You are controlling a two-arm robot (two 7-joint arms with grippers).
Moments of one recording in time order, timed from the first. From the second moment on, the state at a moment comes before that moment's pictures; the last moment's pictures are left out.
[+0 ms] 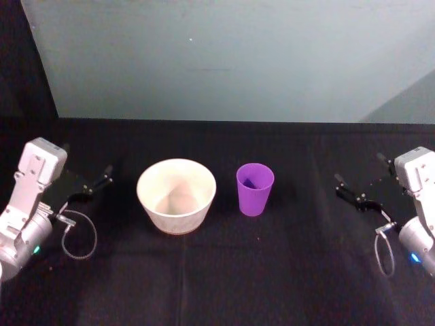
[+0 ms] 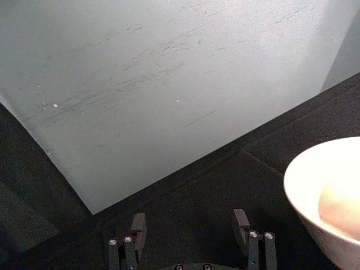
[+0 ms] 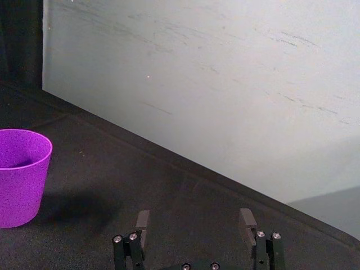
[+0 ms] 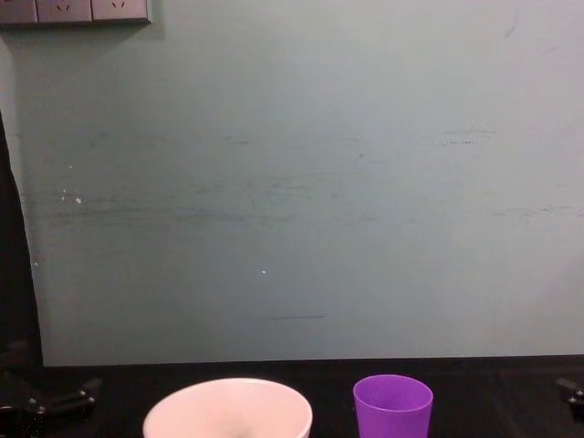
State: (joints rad) left arm -0.20 0.60 0.45 -1.41 -0.25 -0.12 0.03; right arm 0.20 0.60 -0.45 -1.41 0.25 -0.12 -0.03
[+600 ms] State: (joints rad) left arm -0.20 0.60 0.45 -1.41 -0.25 -0.12 0.03; right arm 0.20 0.60 -0.45 -1.41 0.25 -0.12 -0.03
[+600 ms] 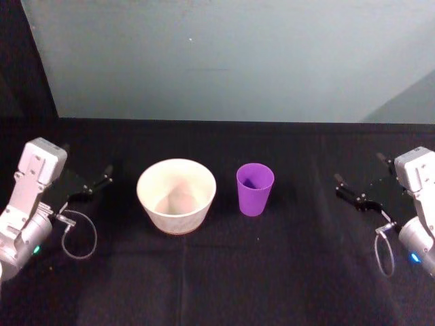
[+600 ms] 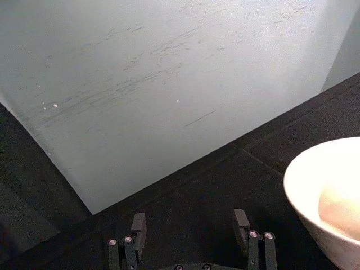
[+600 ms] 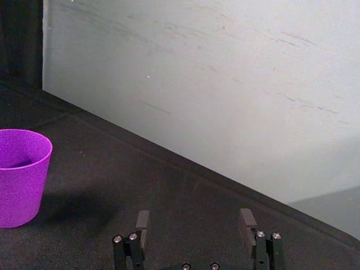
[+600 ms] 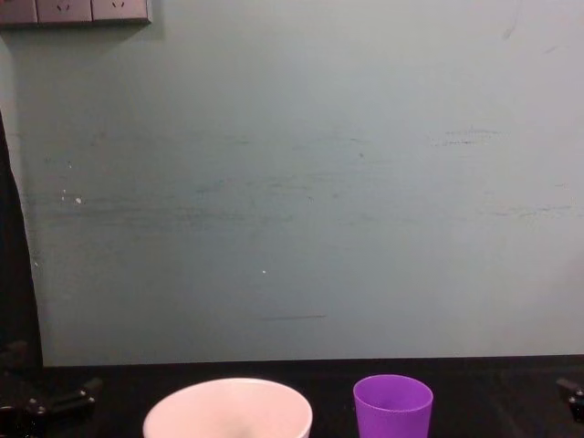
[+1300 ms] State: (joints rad) left arm -0.20 0.60 0.45 -1.41 -0.25 -0.12 0.03; right arm 0.20 0.60 -0.45 -1.41 0.25 -0.12 -0.03
